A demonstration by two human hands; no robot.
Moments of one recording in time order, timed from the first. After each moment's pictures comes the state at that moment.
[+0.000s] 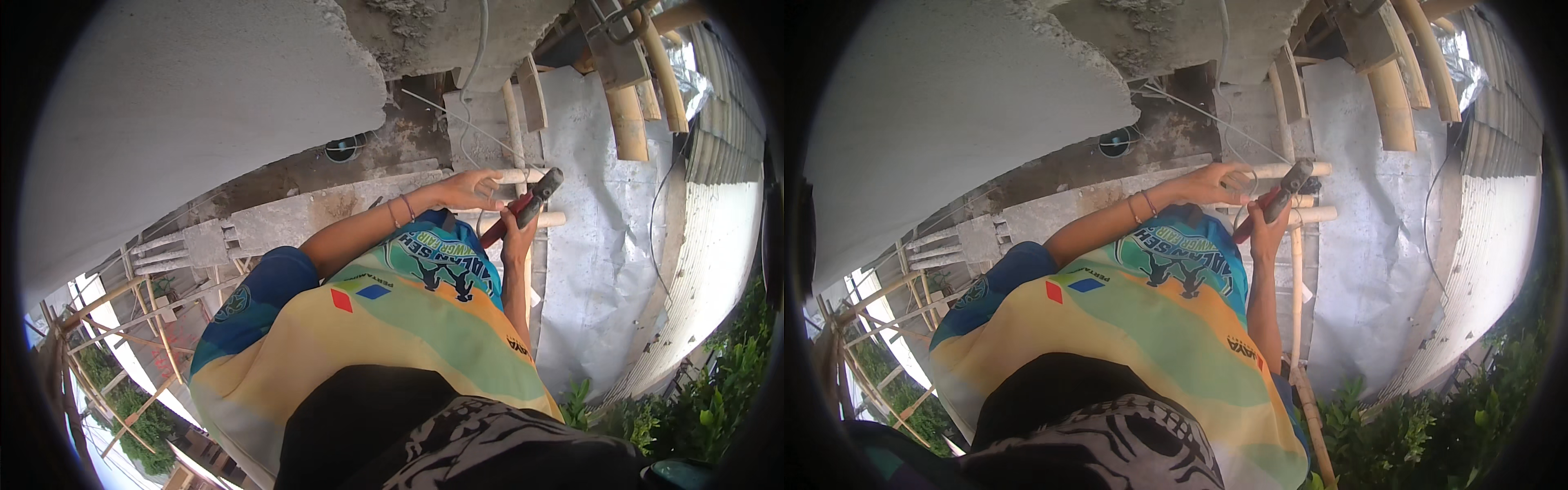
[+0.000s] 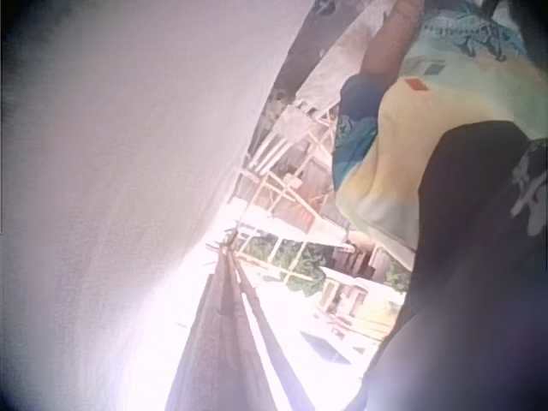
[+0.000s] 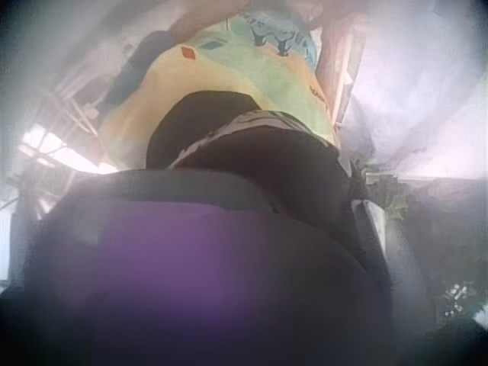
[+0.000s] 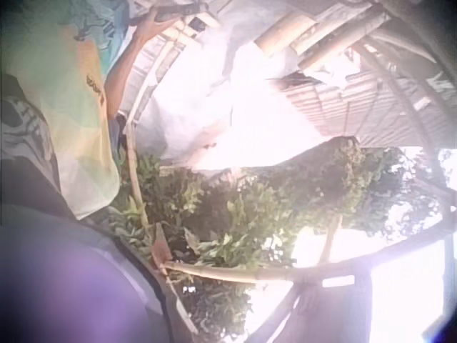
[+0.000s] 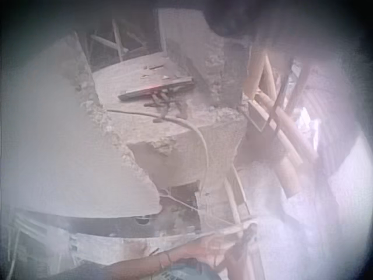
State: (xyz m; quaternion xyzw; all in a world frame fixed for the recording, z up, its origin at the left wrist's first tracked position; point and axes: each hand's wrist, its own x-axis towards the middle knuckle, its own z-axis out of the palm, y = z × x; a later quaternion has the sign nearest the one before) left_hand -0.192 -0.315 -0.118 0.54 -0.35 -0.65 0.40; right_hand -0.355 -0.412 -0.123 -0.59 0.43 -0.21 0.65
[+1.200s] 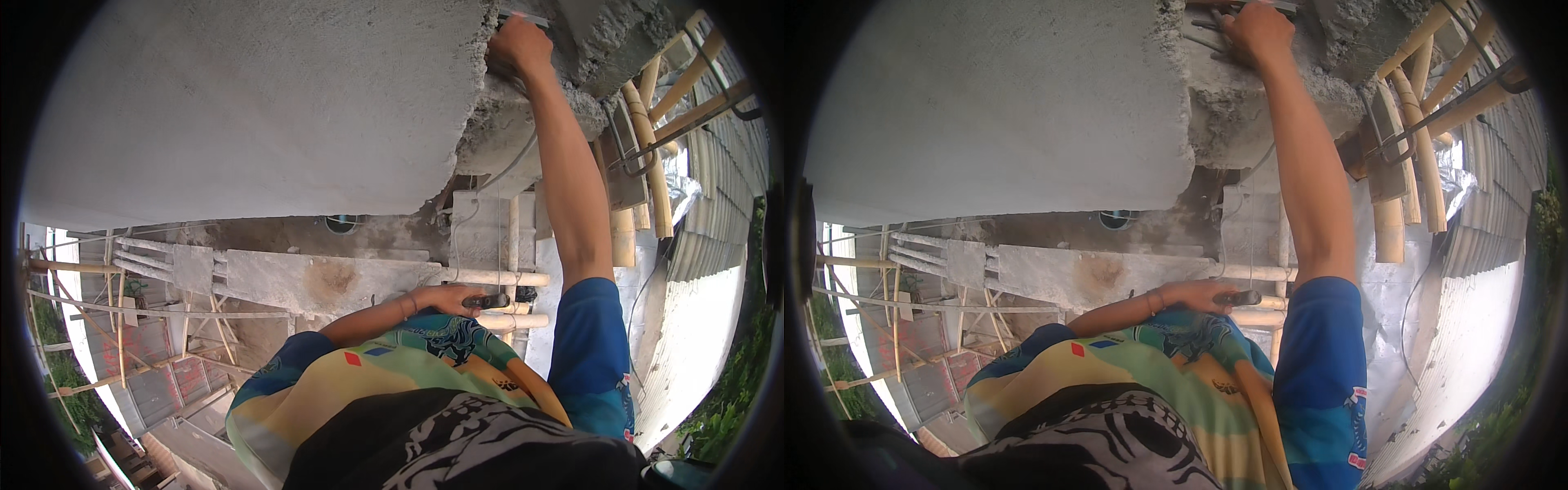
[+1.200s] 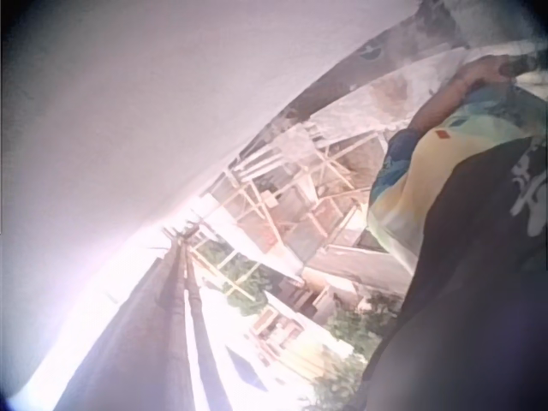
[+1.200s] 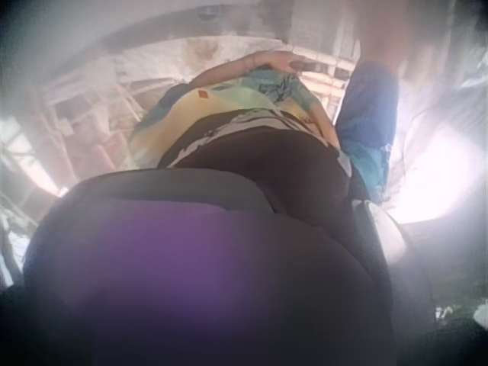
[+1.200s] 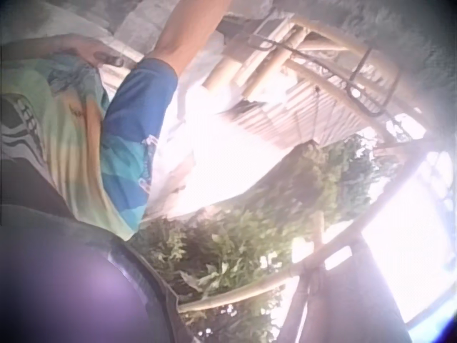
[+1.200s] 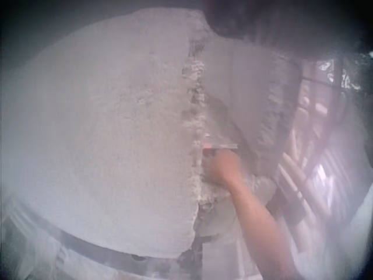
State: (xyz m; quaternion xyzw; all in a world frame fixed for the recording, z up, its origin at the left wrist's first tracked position) left_hand -0.179 -0.253 -0.164 0.60 -0.50 -0.49 0.39; right_hand 0.101 -0.479 0.144 -0.97 0.16 -0.17 0.04
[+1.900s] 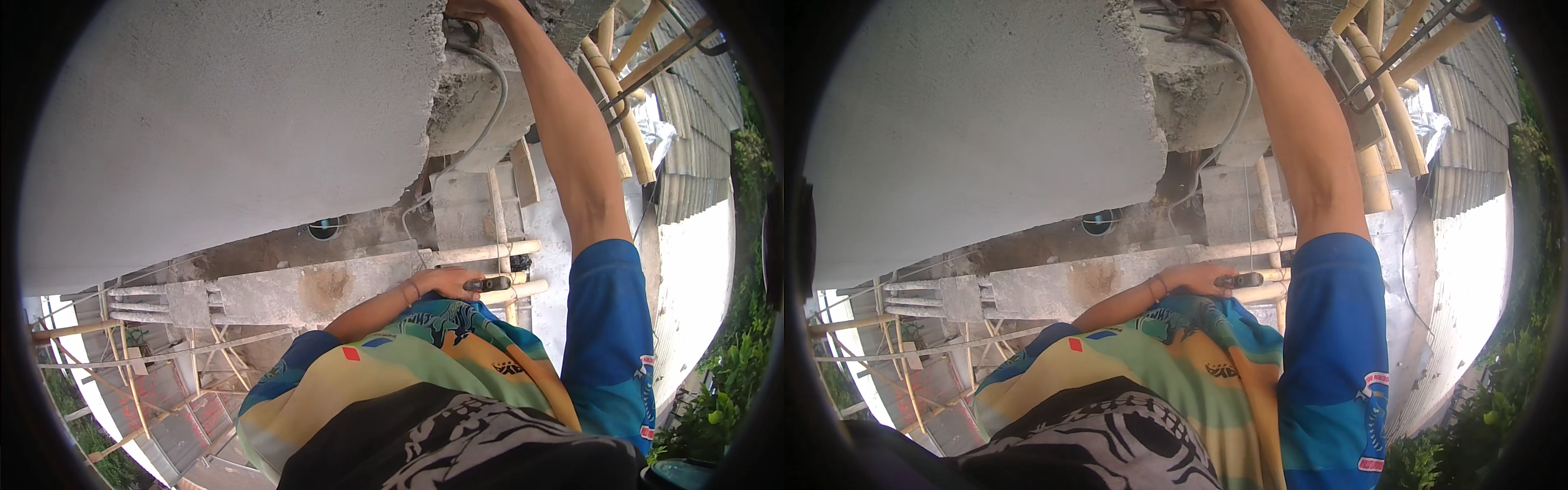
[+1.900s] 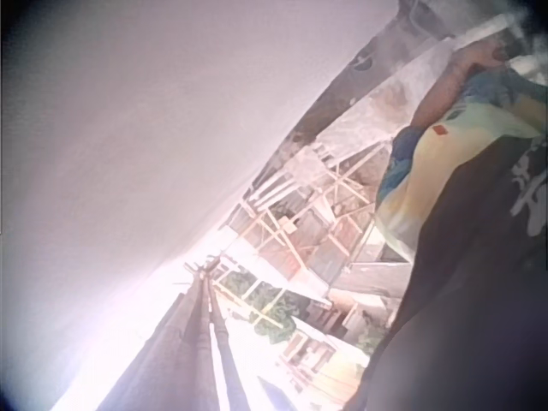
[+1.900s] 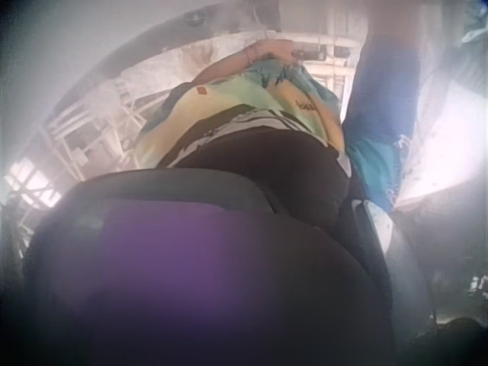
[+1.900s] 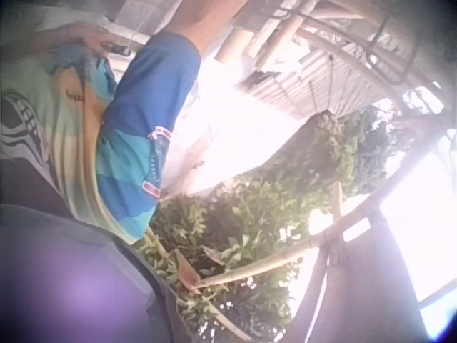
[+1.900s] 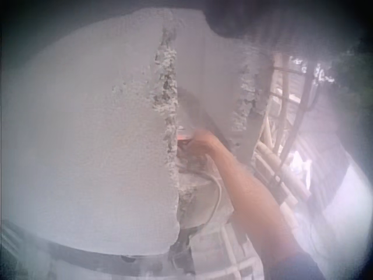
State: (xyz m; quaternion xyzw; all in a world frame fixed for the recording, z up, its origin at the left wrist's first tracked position) left_hand -0.176 -0.264 -0.176 0.56 -0.57 -0.50 0.34; right_hand 0.146 -0.534 0.153 -0.99 0.10 -0.10 0.09
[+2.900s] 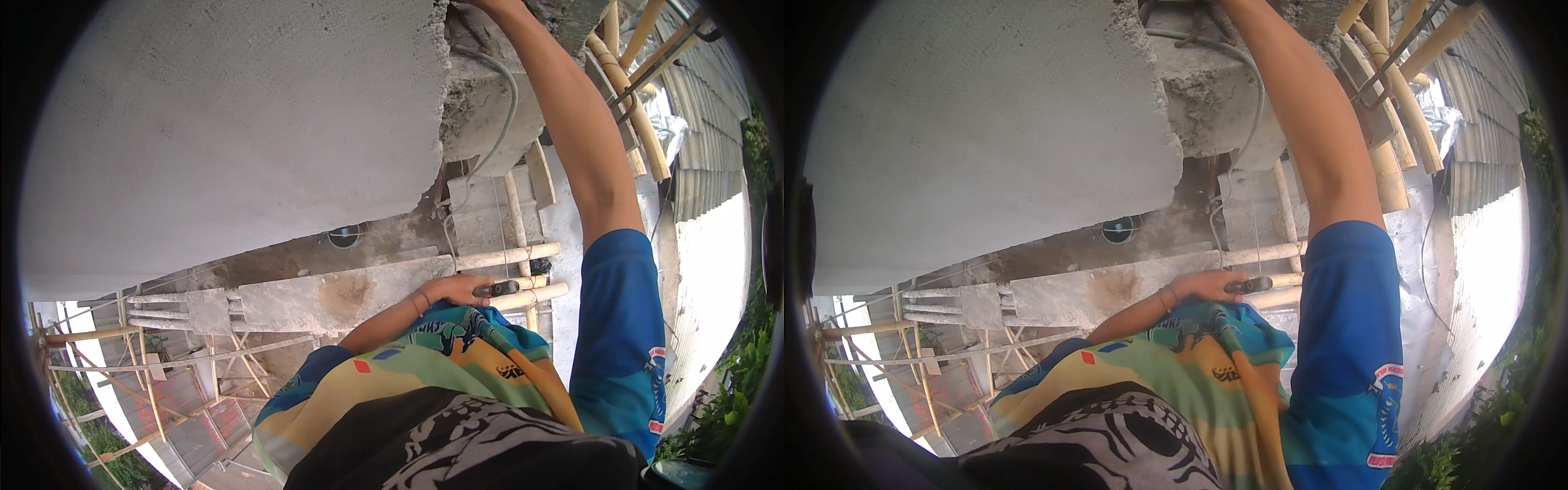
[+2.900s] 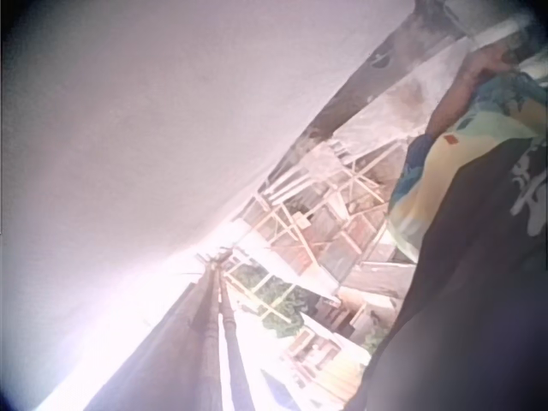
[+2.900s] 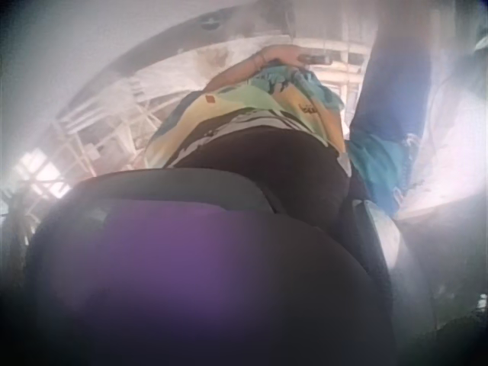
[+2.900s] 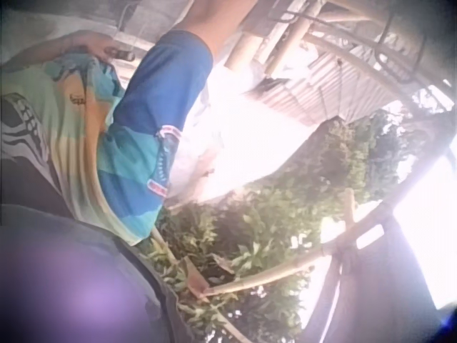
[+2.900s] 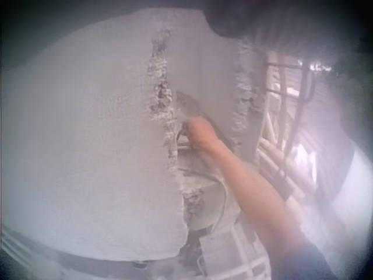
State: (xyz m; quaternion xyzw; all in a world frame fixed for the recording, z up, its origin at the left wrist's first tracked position) left_hand -0.174 -0.242 -0.182 0.58 -0.54 -0.53 0.32; right_hand 0.128 -0.510 0.197 -0.94 -0.02 -0.34 0.05
